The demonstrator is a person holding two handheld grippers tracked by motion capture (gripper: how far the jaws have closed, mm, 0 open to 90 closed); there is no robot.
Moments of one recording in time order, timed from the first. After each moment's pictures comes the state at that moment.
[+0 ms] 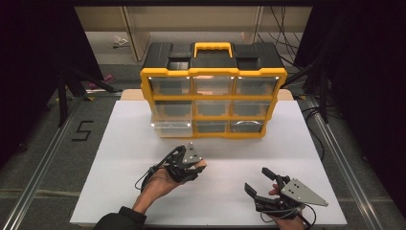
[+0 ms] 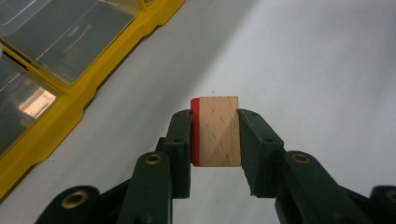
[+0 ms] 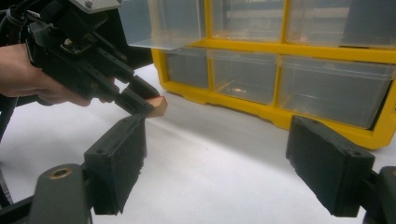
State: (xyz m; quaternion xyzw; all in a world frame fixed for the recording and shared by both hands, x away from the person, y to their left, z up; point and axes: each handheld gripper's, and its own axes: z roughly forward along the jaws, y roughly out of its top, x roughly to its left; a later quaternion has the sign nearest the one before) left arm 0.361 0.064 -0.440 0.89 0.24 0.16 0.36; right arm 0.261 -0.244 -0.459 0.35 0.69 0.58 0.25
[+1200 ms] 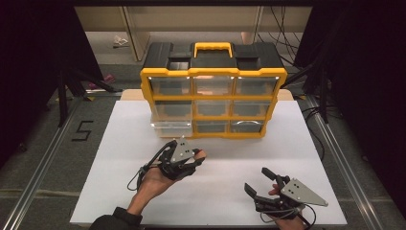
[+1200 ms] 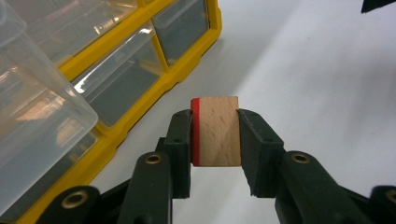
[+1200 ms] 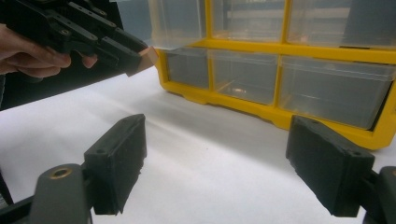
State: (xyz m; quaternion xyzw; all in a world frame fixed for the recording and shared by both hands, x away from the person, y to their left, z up) left arm 0.346 0.076 -0.401 0.85 0.24 0.20 0.43; right arm 0.261 -0.244 -0.458 0.35 0.69 0.58 0.25
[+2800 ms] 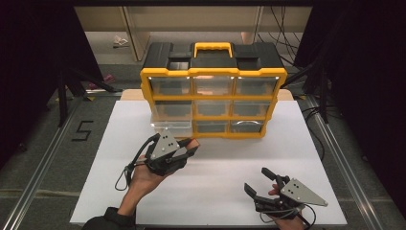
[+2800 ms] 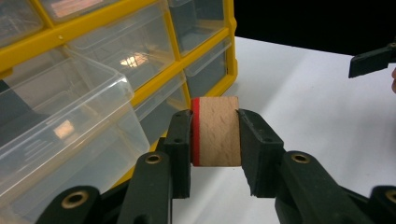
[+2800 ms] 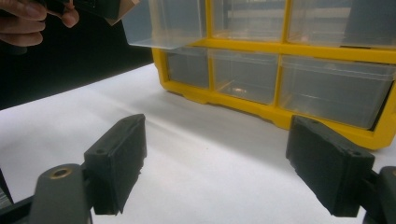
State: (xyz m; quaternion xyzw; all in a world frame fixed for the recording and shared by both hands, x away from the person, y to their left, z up) left arm 0.337 0.101 -0.368 0.80 0.25 0.23 0.49; right arm 0.261 -0.243 -0.459 0.35 0.69 0.58 0.25
